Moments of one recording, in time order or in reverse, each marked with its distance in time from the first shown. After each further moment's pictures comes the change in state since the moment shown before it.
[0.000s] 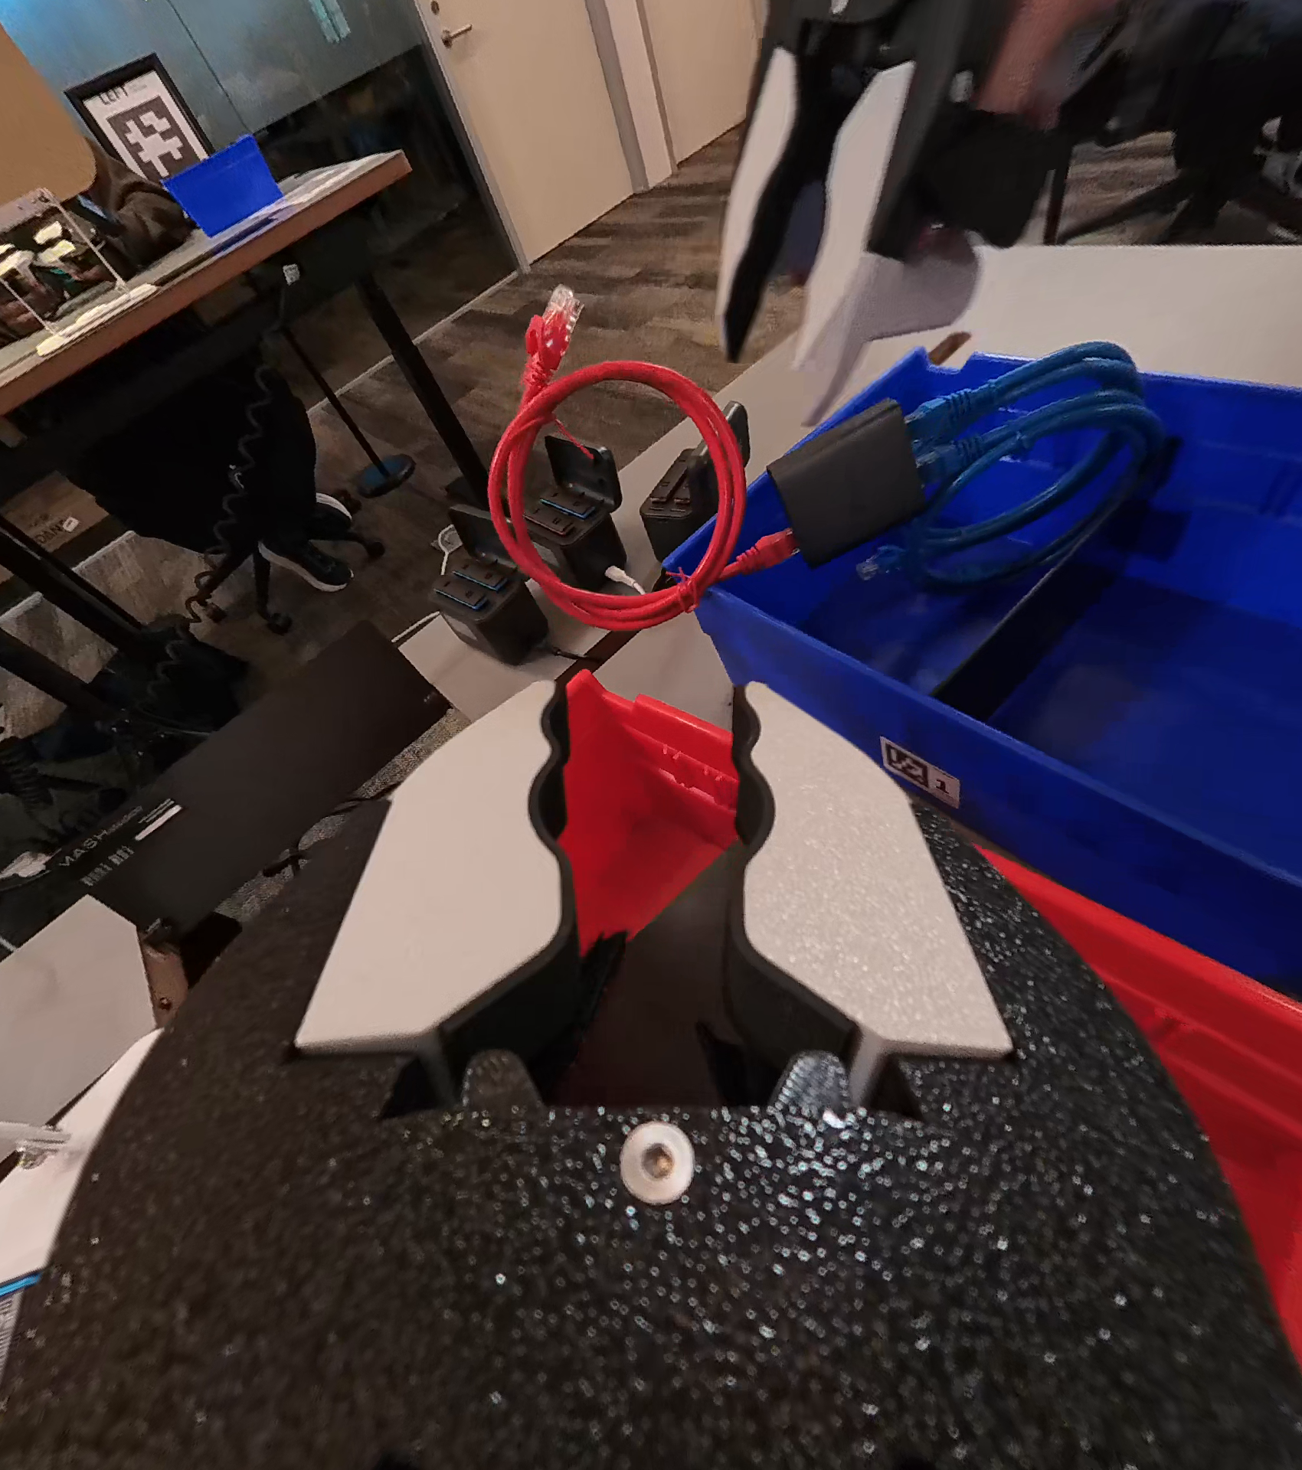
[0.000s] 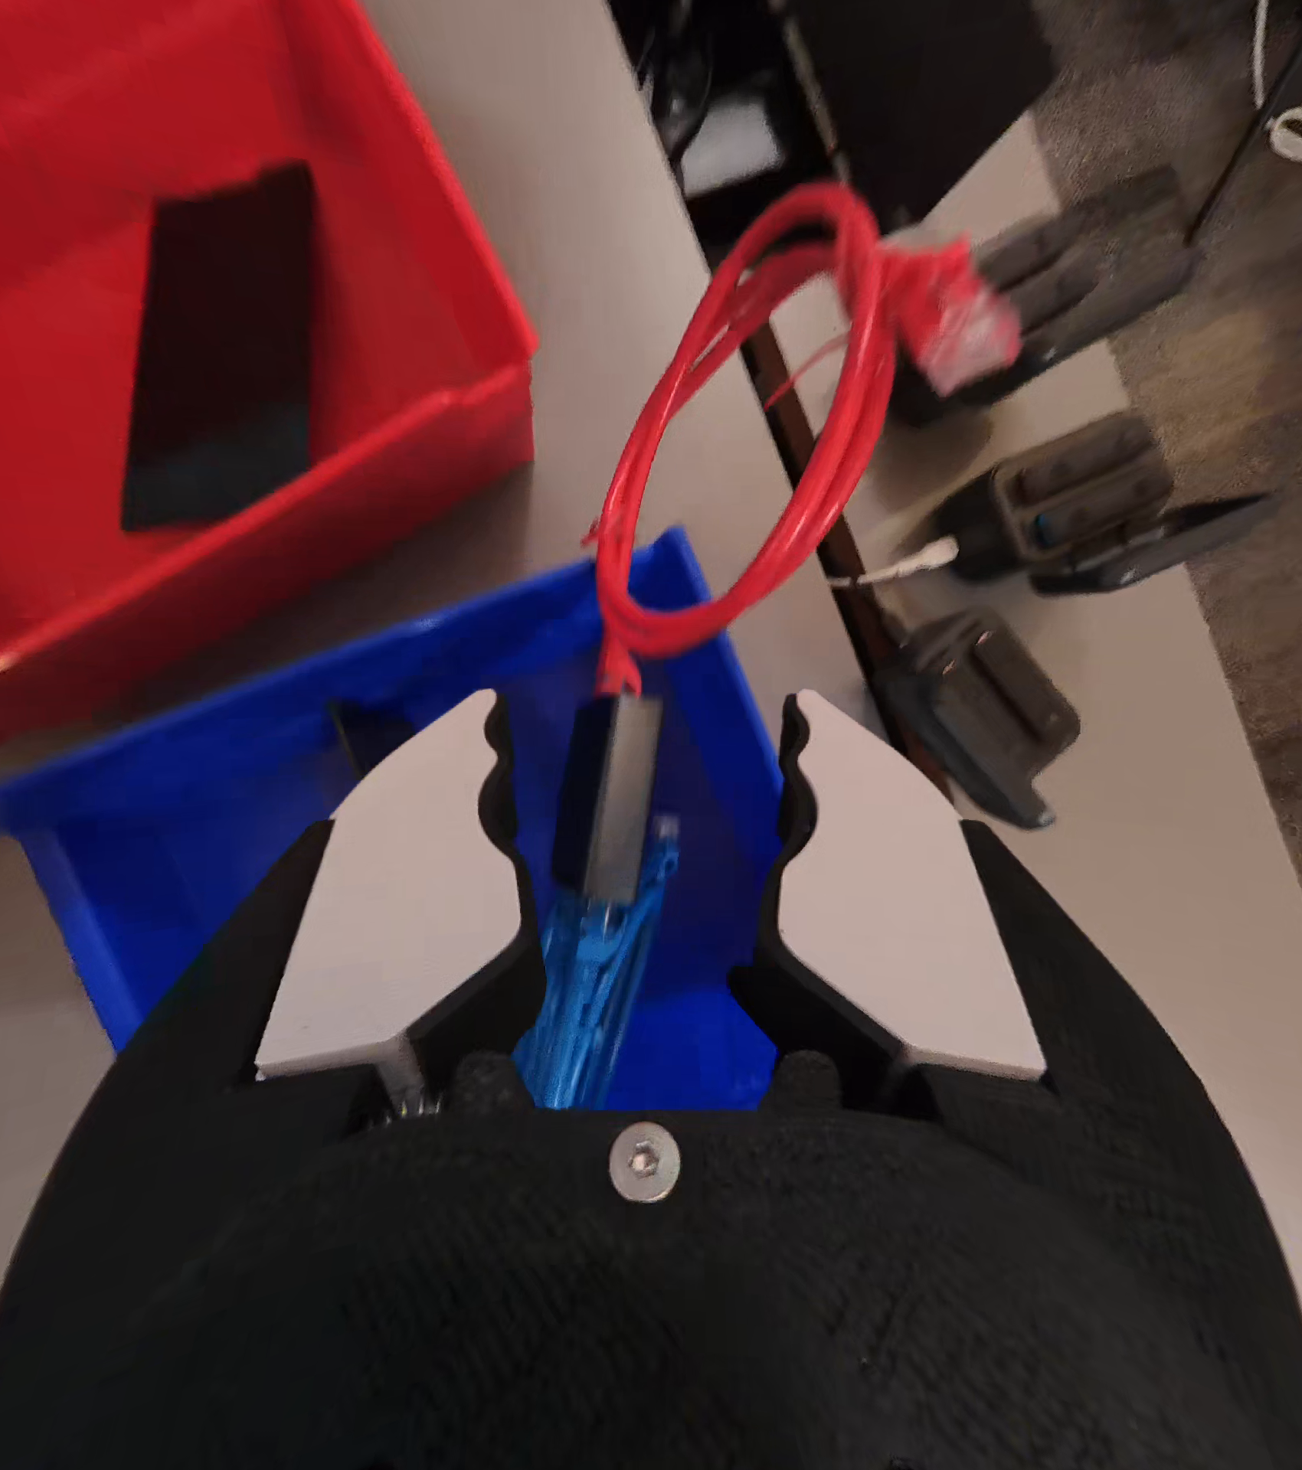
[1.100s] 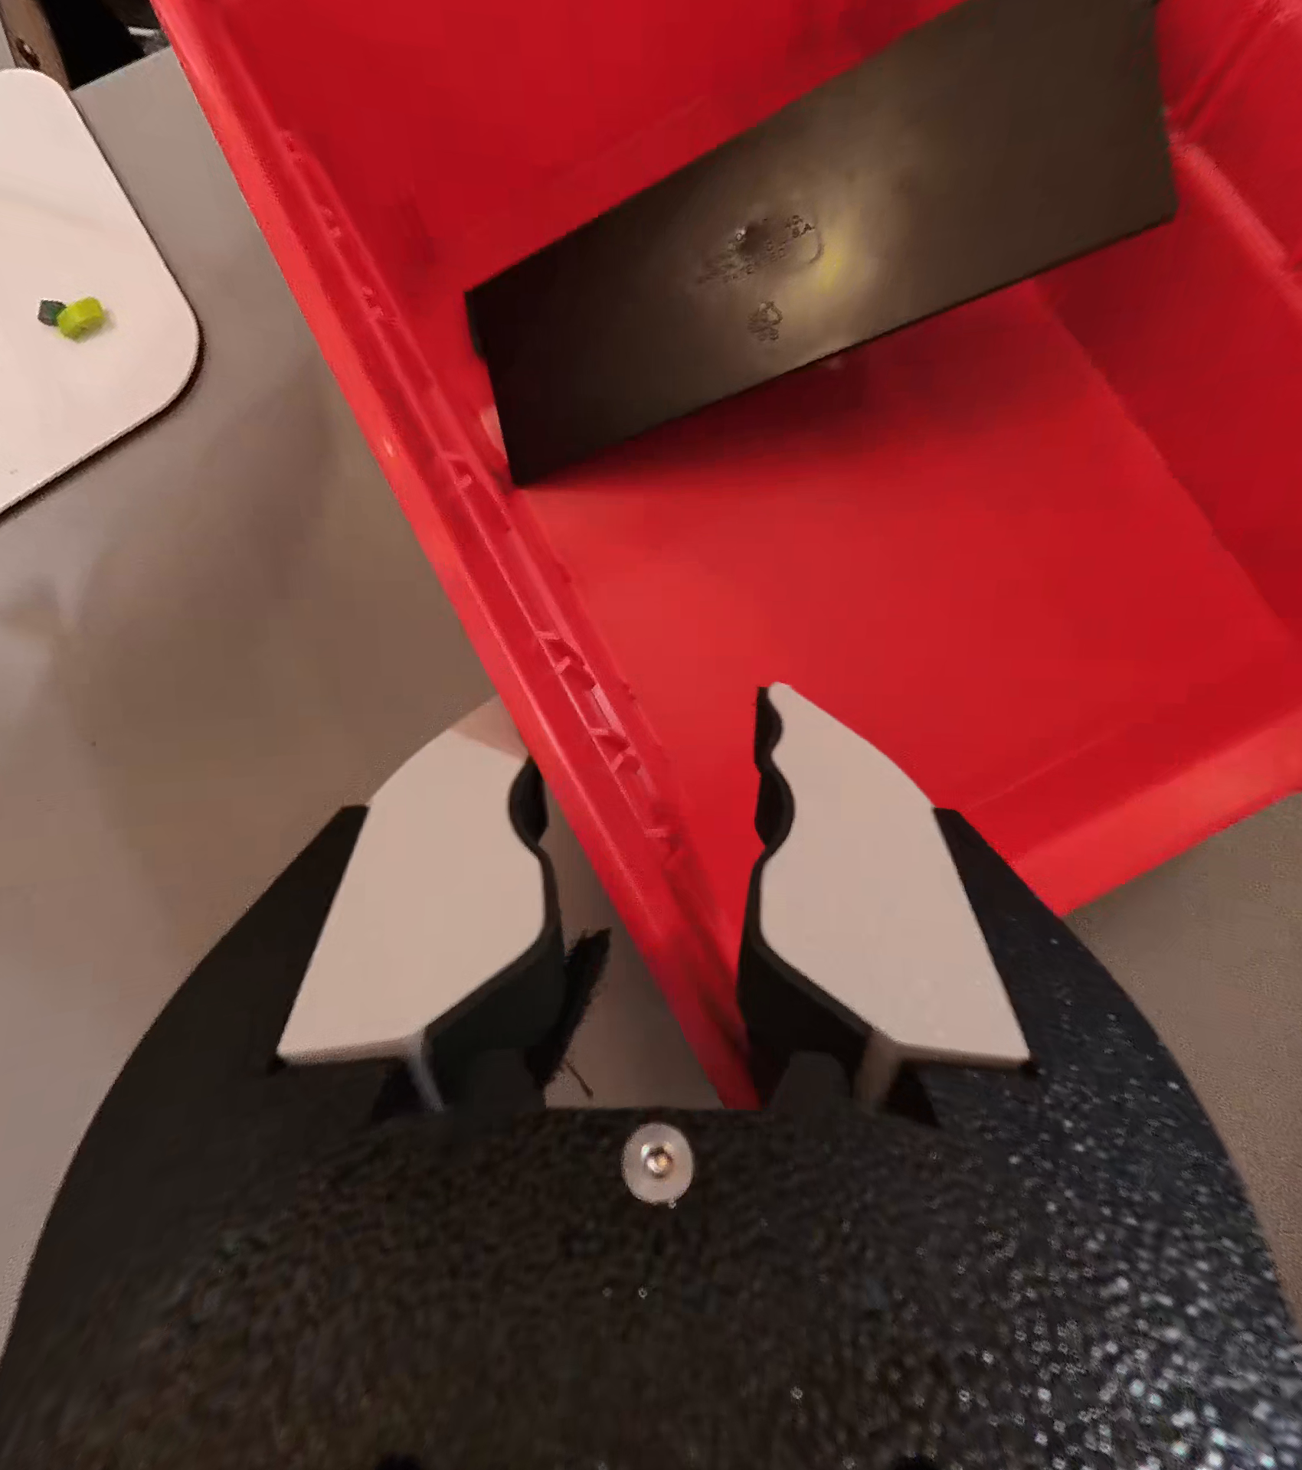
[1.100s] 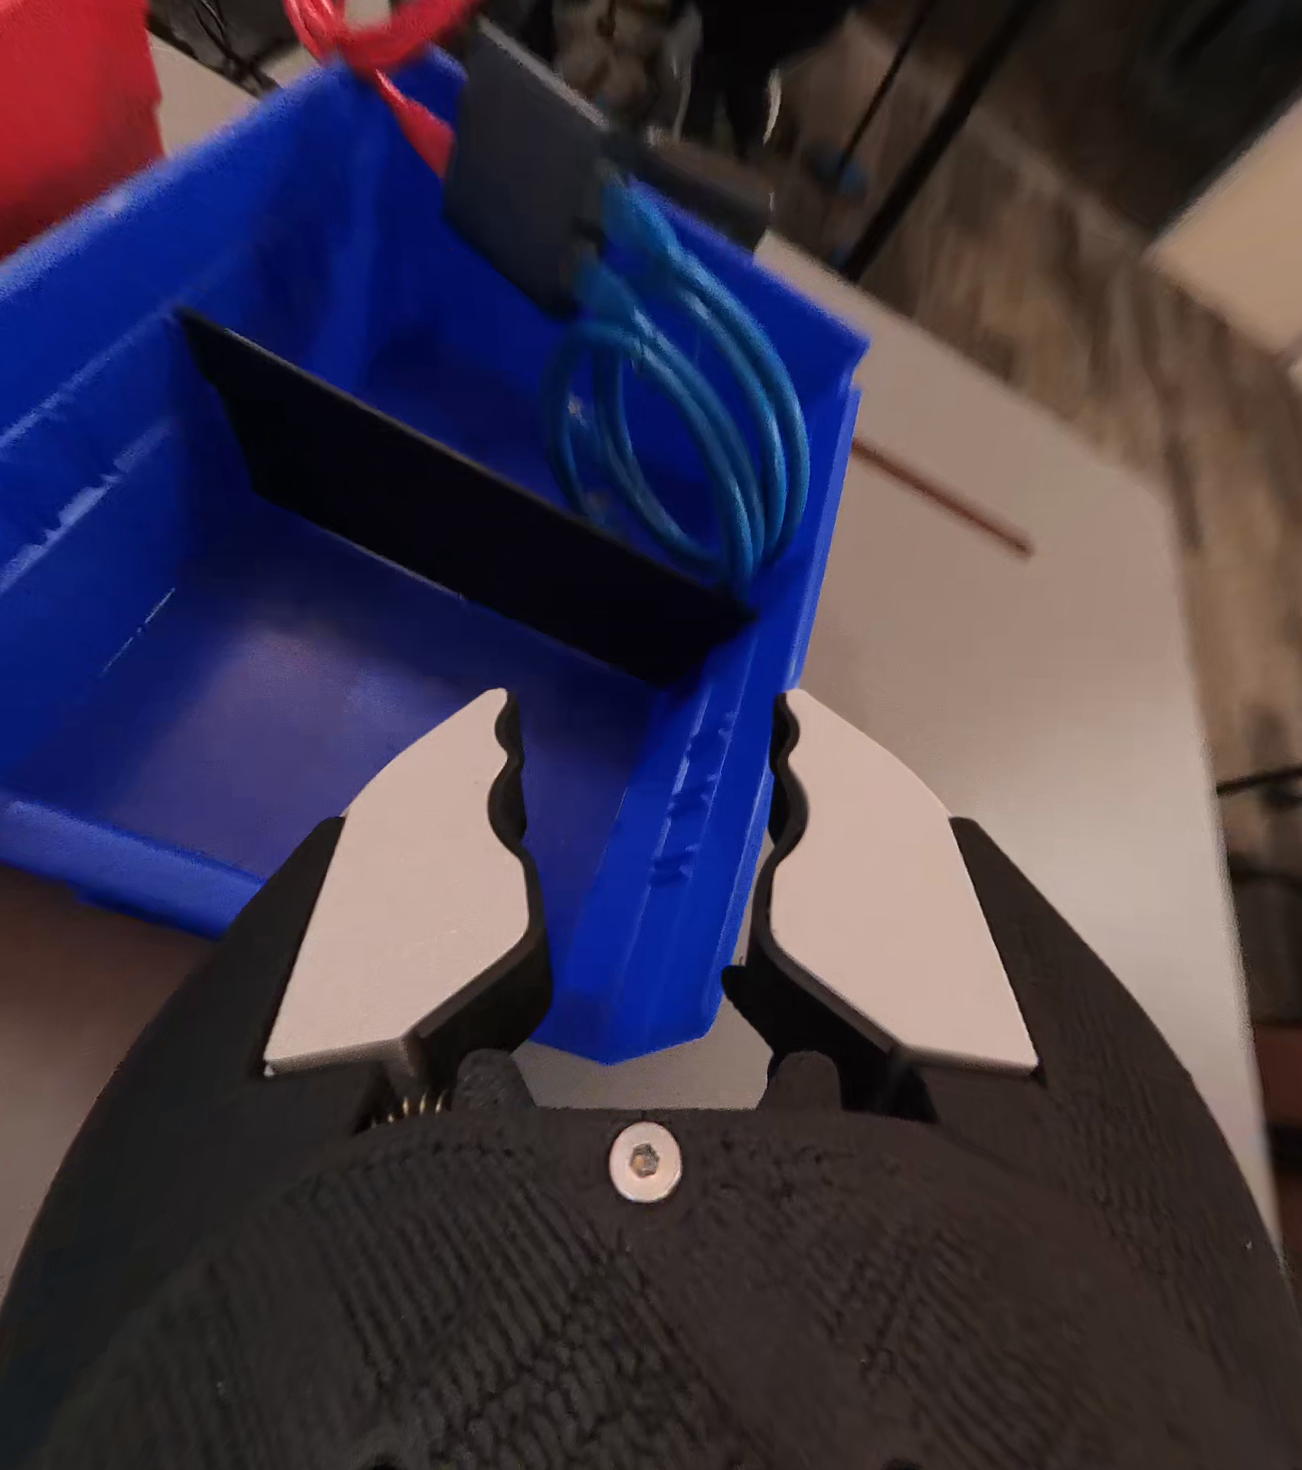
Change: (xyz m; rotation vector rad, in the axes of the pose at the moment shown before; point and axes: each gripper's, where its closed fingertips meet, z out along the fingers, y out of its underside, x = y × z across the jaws) left arm 0.010 0.191 -0.120 -0.594 -0.158 -0.381; right arm -0.122 0.178 -0.057 0.186 0.799 0.434
